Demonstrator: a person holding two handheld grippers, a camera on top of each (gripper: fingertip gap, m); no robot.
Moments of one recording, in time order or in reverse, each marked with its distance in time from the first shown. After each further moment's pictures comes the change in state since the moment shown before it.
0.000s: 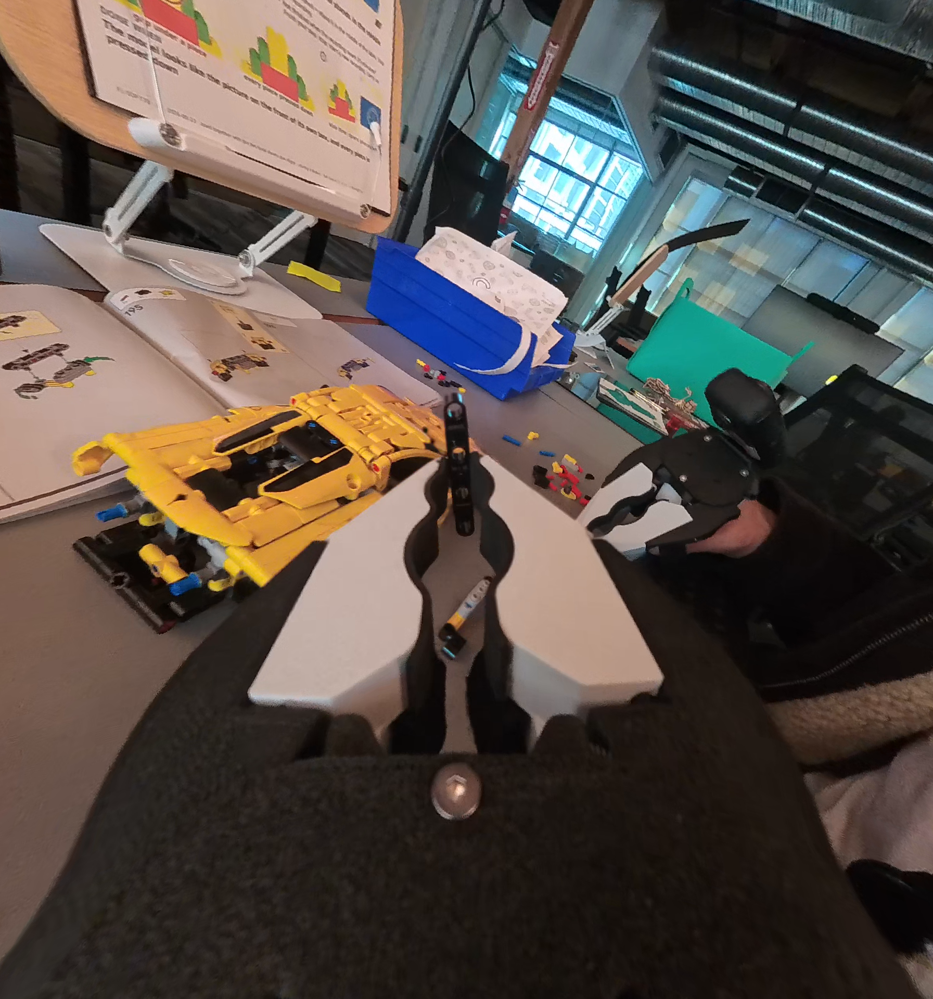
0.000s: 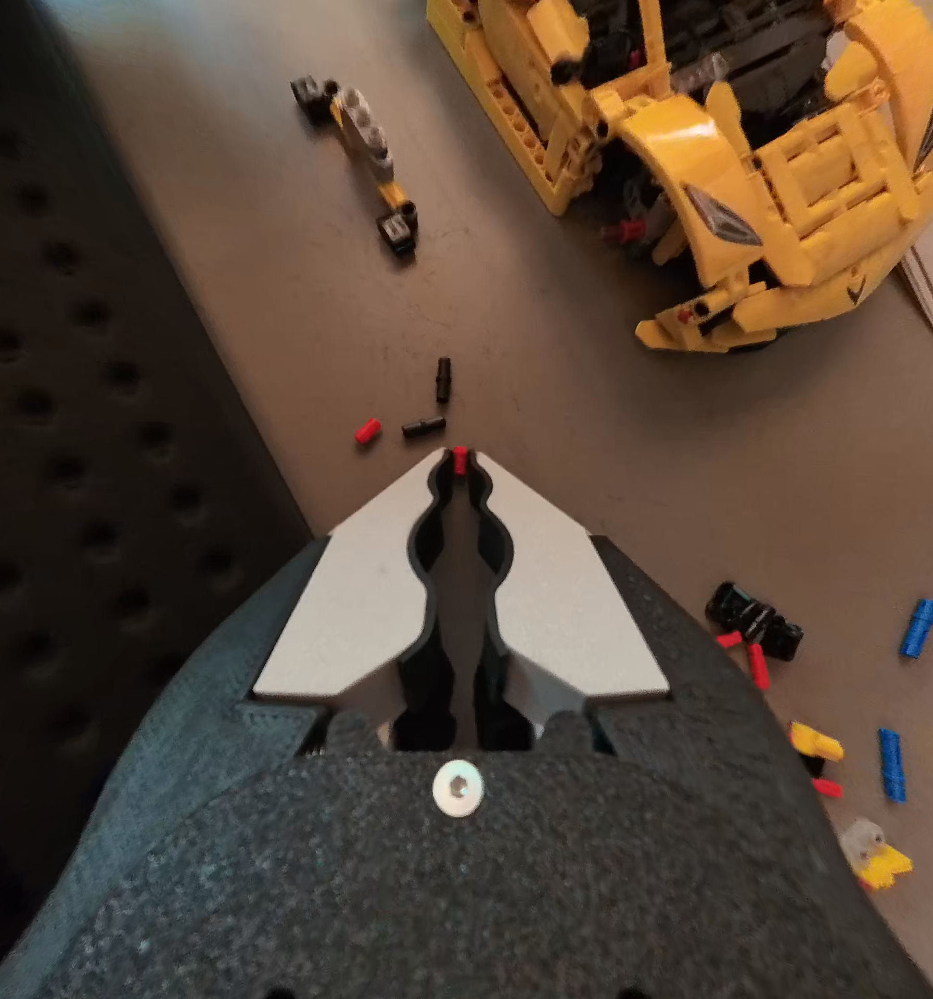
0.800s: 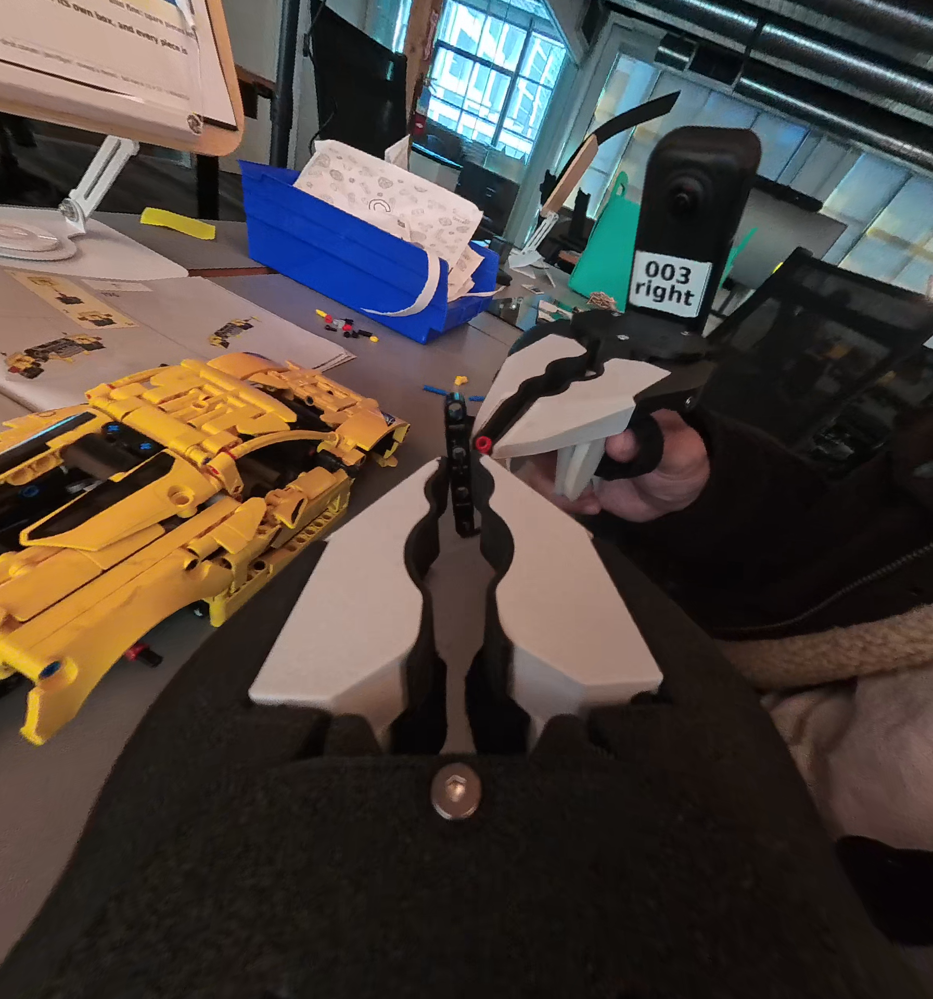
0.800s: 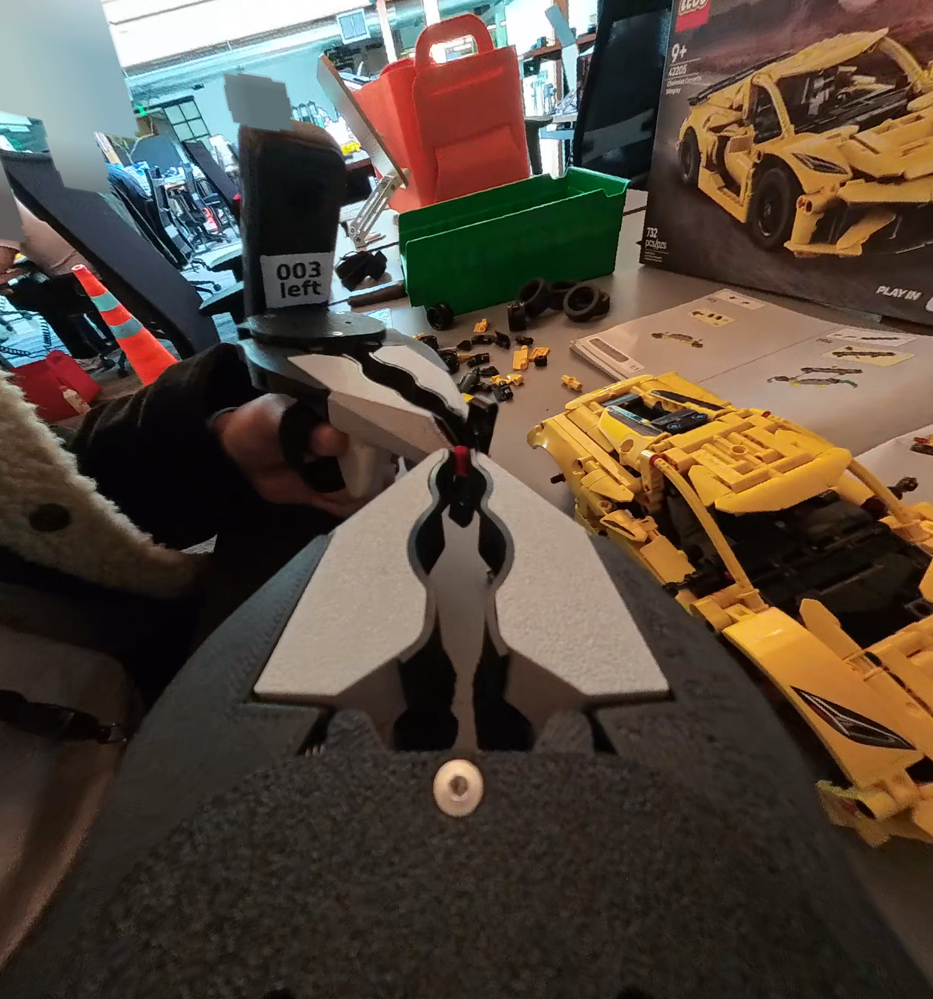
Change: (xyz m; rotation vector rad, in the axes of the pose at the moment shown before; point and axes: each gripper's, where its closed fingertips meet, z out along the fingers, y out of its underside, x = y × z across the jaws) left arm 0.053 0.032 0.031 -0.130 0.126 0.113; right arm -0.041 -0.165 -0.020 0.675 -0.330 0.148
